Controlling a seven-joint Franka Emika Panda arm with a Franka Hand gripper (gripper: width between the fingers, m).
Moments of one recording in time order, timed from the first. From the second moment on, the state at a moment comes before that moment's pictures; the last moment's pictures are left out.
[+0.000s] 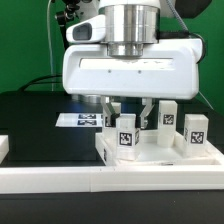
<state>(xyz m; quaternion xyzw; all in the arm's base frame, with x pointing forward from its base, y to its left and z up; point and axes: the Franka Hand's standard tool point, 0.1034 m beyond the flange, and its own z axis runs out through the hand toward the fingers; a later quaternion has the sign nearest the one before) 0.624 0.001 0.083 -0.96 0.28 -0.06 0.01</state>
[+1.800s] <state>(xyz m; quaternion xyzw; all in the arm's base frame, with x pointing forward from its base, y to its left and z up) 0.620 0.002 0.080 -0.60 0.80 -0.02 0.04</state>
